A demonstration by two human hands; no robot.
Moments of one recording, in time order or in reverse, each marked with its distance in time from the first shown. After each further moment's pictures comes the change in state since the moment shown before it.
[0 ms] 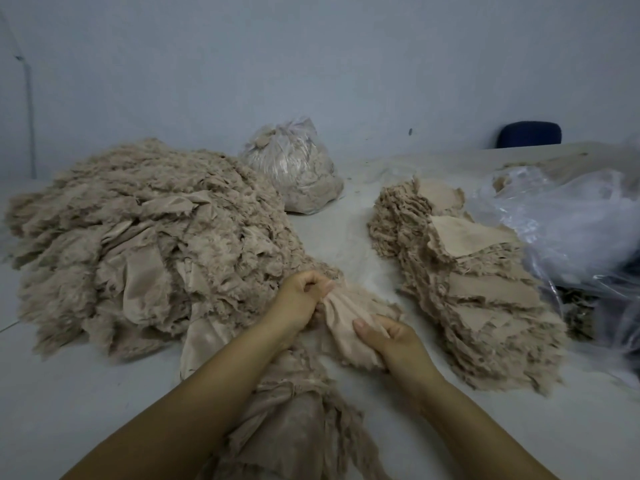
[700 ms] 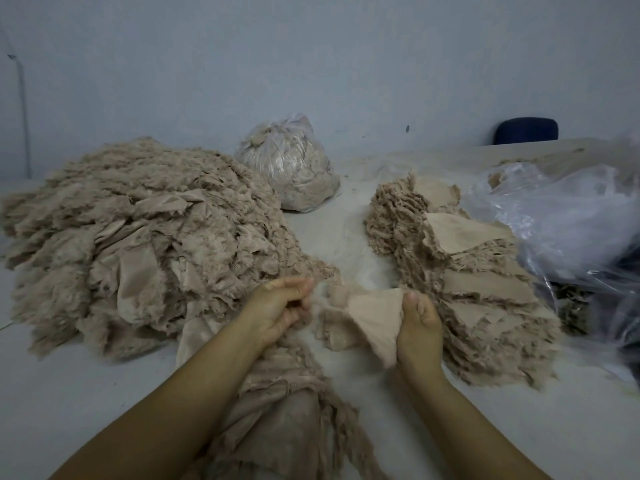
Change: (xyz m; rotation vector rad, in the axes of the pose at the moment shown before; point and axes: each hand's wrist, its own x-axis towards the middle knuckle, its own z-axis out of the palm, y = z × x) left_hand 0.002 -0.004 -0.021 -0.545 0.064 -0.252; right_hand 0.018 0.009 -0.008 0.035 0.579 -0.200
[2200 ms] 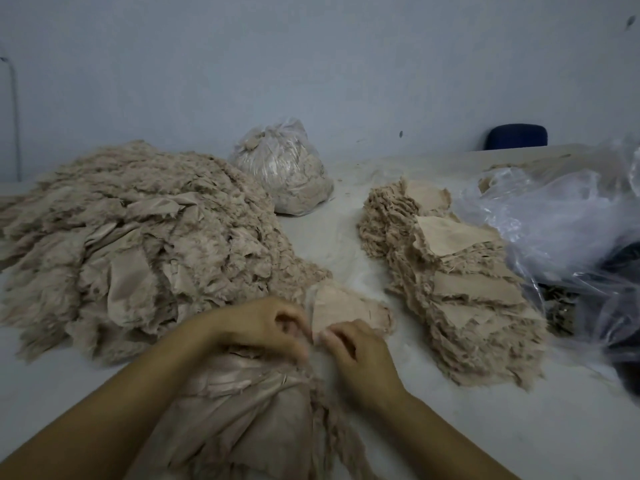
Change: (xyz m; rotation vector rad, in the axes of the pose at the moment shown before) left_hand 0.000 0.023 -0.031 1.316 -0.711 0.177; right_hand -0.027 0.007 0.009 -0.688 -0.548 -0.316
